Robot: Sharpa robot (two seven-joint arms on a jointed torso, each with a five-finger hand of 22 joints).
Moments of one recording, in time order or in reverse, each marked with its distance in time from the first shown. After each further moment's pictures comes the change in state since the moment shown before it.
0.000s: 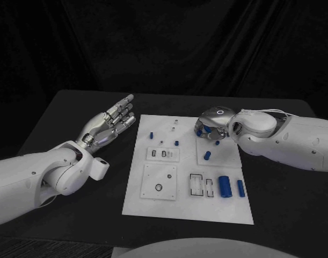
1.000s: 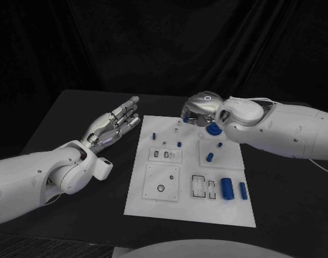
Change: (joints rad) left arm 0.000 0.015 0.000 -0.008 0.000 0.014 0.000; left_hand 0.012 0.004 0.018 -0.013 0.004 0.029 0.028 0.004 0.004 0.000 0.007 0.000 0.000 0.000 0.007 0.000 0.000 0.000 0.004 0.011 0.000 0.000; right arm 0.055 0.140 0.016 -0.093 -0.001 -0.096 0.028; right_hand 0.012 -0.013 0.029 0.010 -0.116 0.099 -0.001 0.018 0.013 0.125 0.004 -0.028 -0.001 0.027 -0.013 -0.016 -0.005 -0.016 0.029 -0.007 0.075 0.116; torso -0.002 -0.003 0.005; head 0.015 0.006
